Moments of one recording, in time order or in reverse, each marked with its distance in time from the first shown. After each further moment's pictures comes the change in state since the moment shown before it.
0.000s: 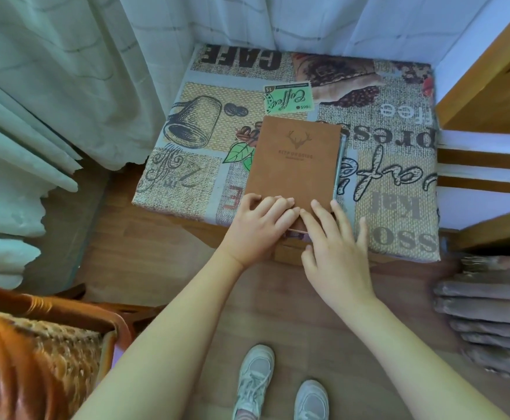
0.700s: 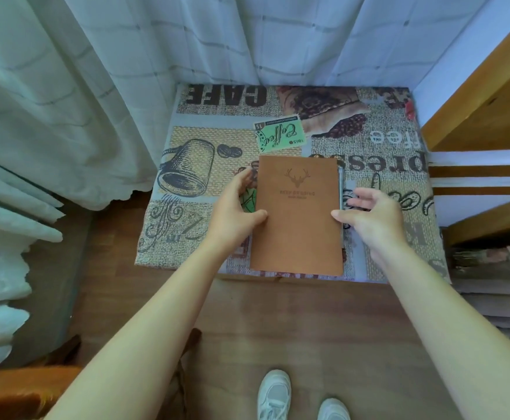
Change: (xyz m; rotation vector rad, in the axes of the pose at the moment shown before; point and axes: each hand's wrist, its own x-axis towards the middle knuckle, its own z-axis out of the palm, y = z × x) left_hand 0.068 -0.091 -0.026 -1.119 -0.319 -1.020; right_hand 0.107 0.033 -0.040 1.020 0.094 0.860
